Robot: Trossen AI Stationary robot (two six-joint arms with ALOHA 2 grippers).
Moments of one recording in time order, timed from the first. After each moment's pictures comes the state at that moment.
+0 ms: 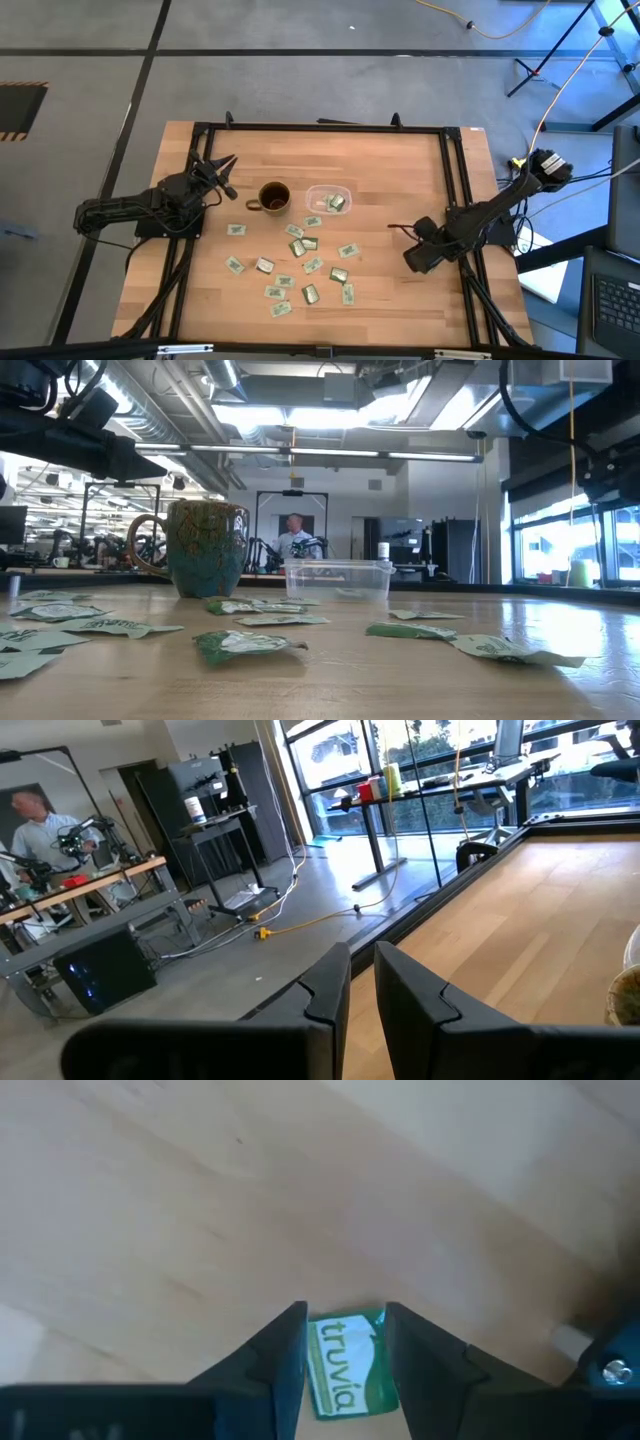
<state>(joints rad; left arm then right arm) 0.16 0.00 0.05 -0.07 -0.73 0.22 0.62 1.27 0.62 -0.91 0.07 1.65</state>
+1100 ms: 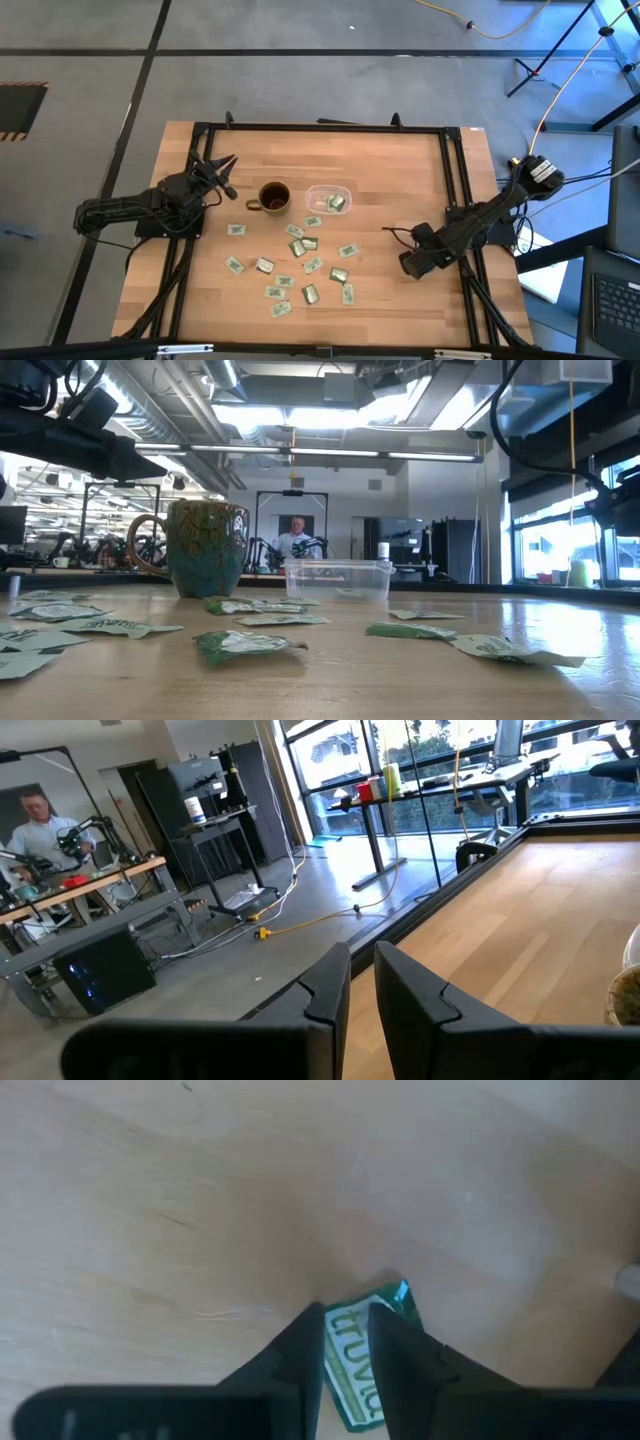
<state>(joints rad) 0.16 0.00 0.05 -0.07 -0.73 0.22 0.62 1.42 0.62 -0.81 -0.01 1.80</state>
